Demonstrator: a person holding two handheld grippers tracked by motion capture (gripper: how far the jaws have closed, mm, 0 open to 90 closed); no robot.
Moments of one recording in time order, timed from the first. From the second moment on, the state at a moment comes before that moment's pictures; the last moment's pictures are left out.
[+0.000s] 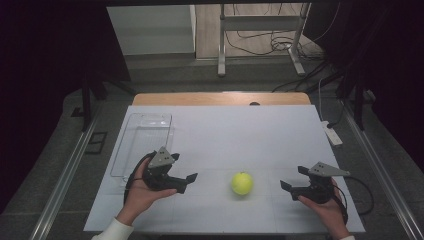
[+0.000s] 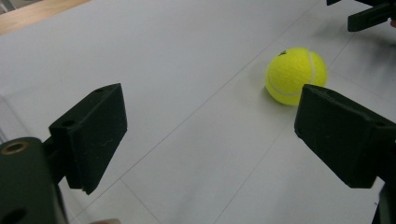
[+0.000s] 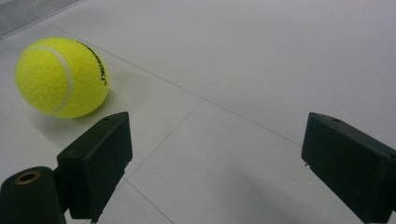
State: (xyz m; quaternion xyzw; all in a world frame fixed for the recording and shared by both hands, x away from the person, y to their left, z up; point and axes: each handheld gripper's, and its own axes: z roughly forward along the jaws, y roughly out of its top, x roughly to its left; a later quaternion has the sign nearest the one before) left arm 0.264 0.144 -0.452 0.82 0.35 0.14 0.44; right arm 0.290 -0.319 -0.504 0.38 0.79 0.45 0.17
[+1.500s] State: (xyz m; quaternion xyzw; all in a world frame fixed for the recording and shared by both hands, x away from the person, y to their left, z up) left arm 0.282 0.089 -0.447 0.85 0.30 0.11 0.42; right arm 0.290 -0.319 -0.505 0.38 0.79 0.45 0.17
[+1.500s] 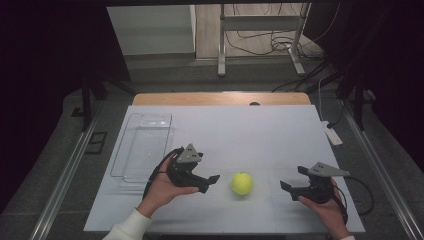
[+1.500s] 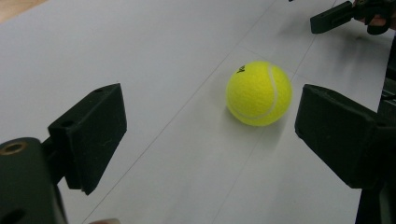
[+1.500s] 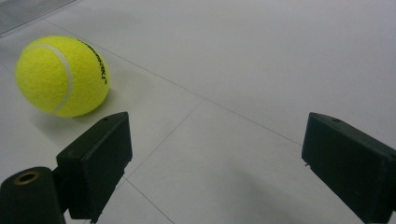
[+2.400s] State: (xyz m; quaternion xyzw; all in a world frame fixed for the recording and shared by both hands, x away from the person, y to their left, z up) left arm 0.293 0.053 -0.456 0.86 0.28 0.08 0.41; right arm 0.290 -0.318 -0.505 0.38 0.79 0.45 0.17
